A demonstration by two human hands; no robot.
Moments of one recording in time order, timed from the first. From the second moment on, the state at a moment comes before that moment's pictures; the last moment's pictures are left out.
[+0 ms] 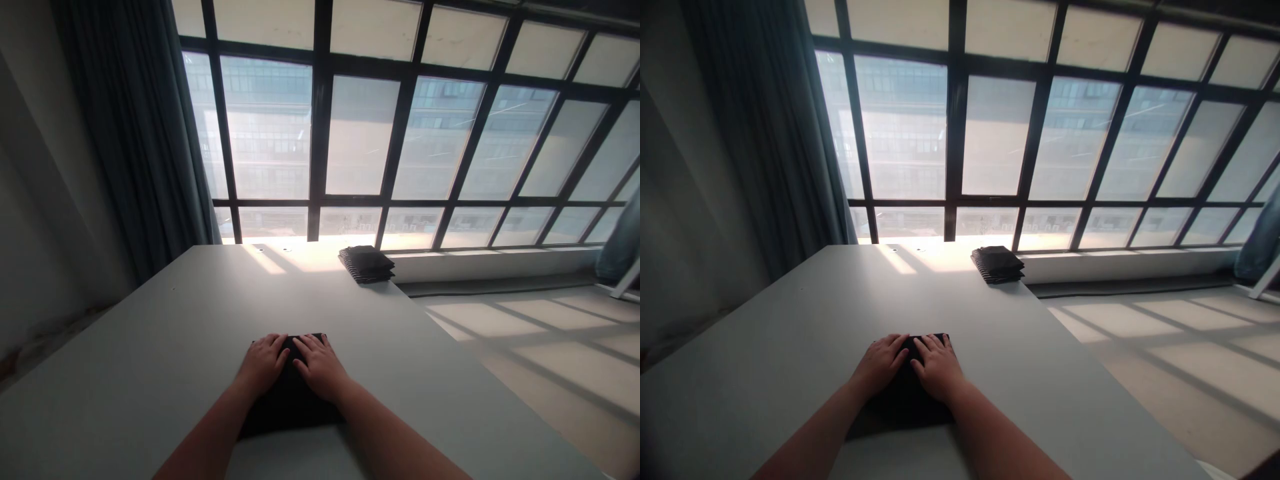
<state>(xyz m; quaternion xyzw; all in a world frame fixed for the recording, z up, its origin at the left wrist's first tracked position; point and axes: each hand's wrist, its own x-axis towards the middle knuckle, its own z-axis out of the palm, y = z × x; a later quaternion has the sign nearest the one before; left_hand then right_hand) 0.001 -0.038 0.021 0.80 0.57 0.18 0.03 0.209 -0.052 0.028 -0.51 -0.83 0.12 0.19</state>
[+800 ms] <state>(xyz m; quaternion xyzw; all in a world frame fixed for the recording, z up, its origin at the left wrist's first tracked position) 0.010 -0.070 0.044 0.82 0.55 0.06 0.15 0.213 -0.061 0.042 -0.57 -0.81 0.10 0.10</state>
